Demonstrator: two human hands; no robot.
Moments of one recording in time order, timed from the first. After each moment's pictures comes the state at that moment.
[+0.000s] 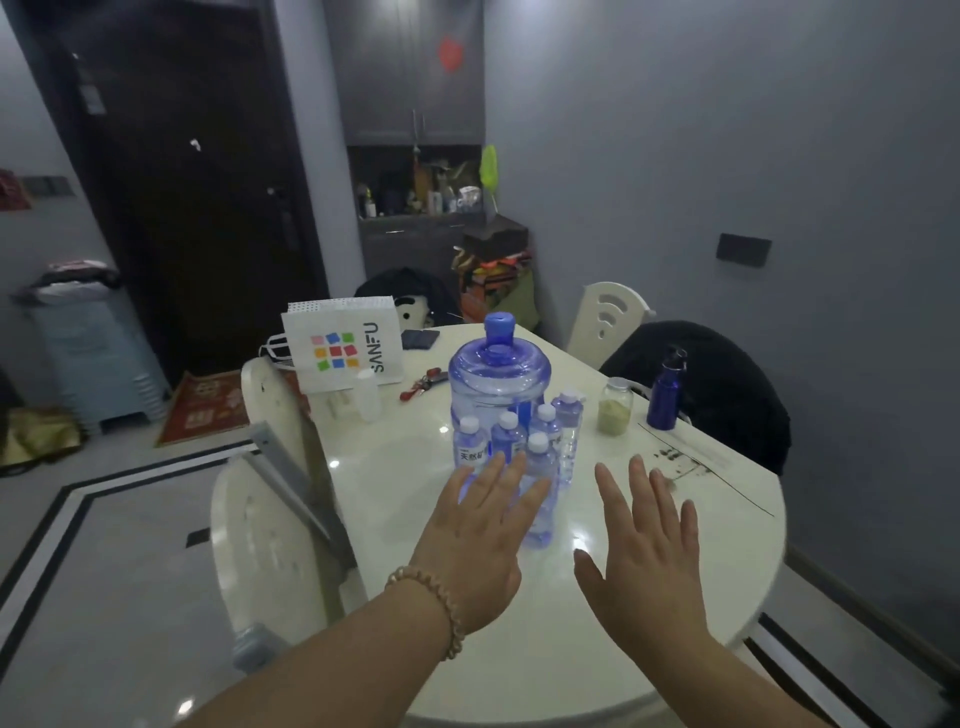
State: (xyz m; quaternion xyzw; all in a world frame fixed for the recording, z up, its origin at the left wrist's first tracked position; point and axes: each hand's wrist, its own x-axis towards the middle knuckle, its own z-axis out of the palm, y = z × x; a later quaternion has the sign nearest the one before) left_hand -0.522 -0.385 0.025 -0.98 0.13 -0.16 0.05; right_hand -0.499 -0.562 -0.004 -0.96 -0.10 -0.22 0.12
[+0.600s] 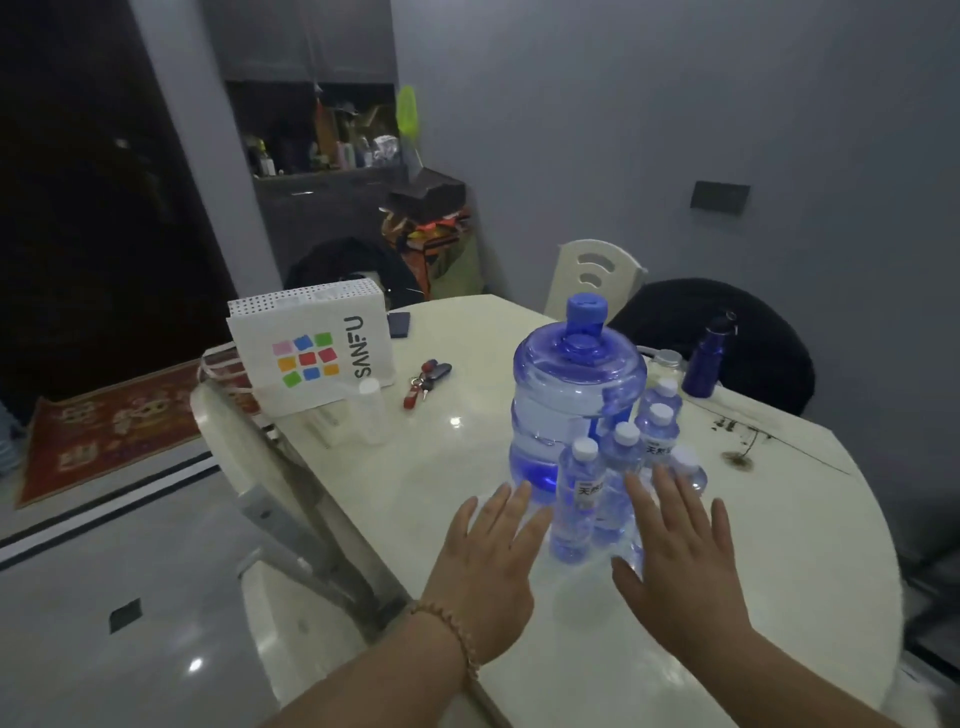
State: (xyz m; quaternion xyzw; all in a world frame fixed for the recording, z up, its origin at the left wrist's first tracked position) left_hand -0.383 -0.144 -0.046 -0.96 0.26 -0.10 -0.01; right_hand -0.397 -0.346 -0.046 -0.99 0.00 -0.16 0.05
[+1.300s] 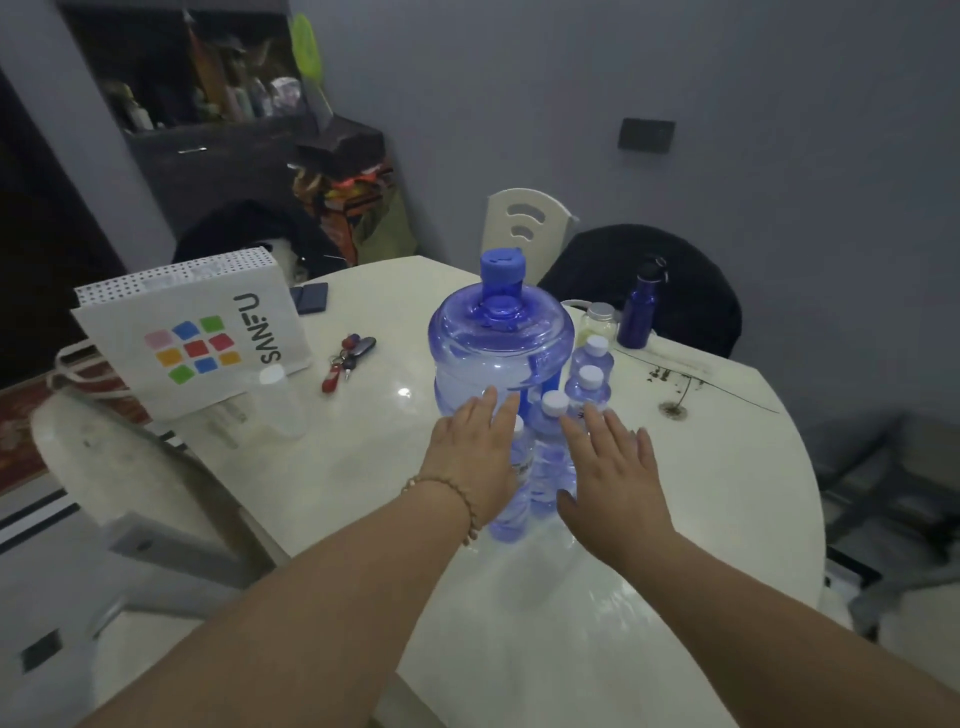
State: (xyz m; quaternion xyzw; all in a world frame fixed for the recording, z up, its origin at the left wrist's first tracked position) left_hand -0.263 -0.226 -0.046 -0.97 0.24 -0.06 -0.07; right_hand -0.324 -0.385 -0.065 -0.99 0.01 -0.12 0.03
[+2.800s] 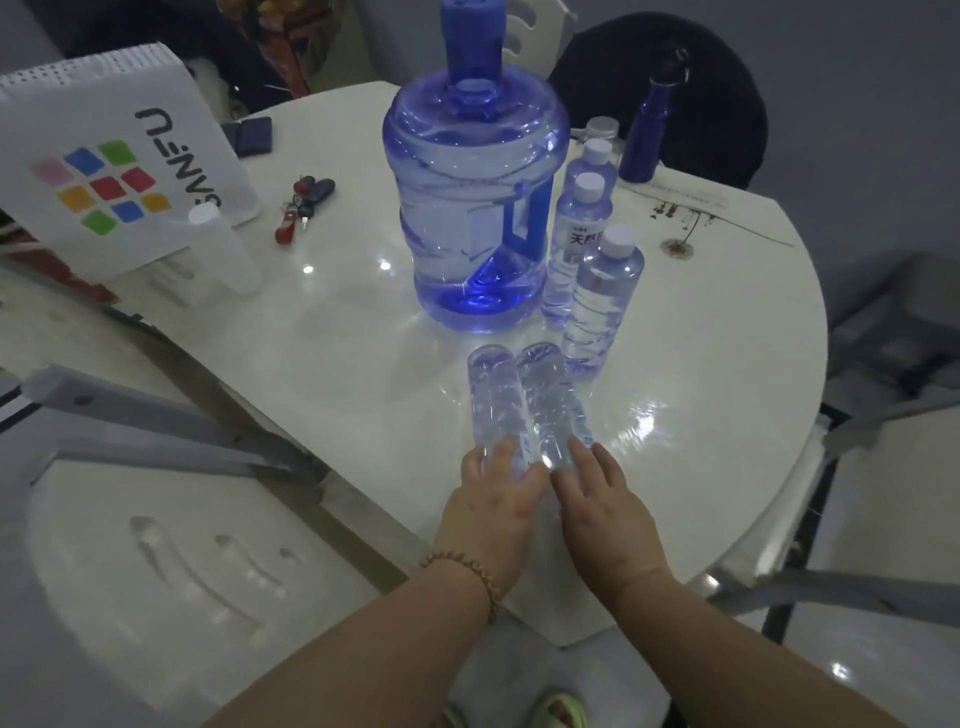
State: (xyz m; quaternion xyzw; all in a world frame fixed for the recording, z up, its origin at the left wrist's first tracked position) left_hand -0.413 -0.226 -0.191 -0.96 0.25 0.06 -0.13; right_hand -0.448 -0.363 -0.201 -0.99 -0.01 -0.01 0.10
